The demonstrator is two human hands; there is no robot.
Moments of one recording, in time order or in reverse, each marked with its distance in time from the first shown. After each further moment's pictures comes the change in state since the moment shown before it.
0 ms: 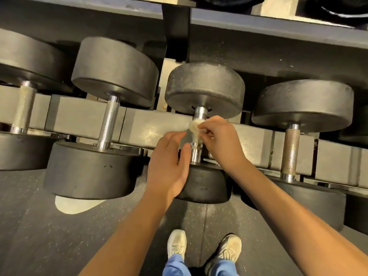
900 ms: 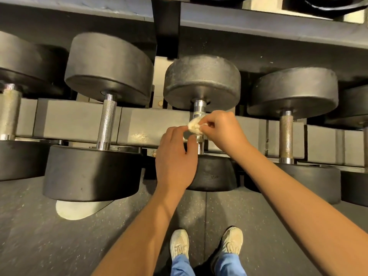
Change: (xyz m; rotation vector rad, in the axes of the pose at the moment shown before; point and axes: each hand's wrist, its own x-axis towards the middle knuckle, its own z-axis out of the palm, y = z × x) left_hand -0.002 0.003 0.000 -0.120 0.045 -0.042; right_hand 0.002 -0.010 -0.005 -0.119 -0.063 0.089
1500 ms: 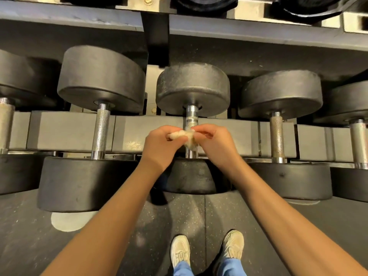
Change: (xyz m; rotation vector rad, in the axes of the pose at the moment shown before) left_hand 0.048 -0.010 -0.018 -0.188 -0.217 -0.091; right_hand -0.034 -0.028 -0.003 0.616 -0.001 0.343
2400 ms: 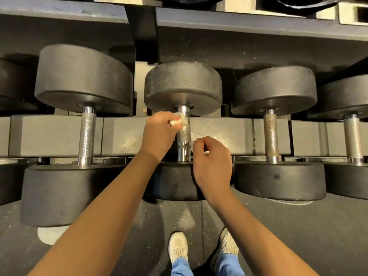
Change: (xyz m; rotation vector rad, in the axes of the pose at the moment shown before) left_hand 0.055 -0.012 0.024 0.285 0.102 0.310; right_hand -0.030 0.011 0.021 -0.178 0.432 -0.005
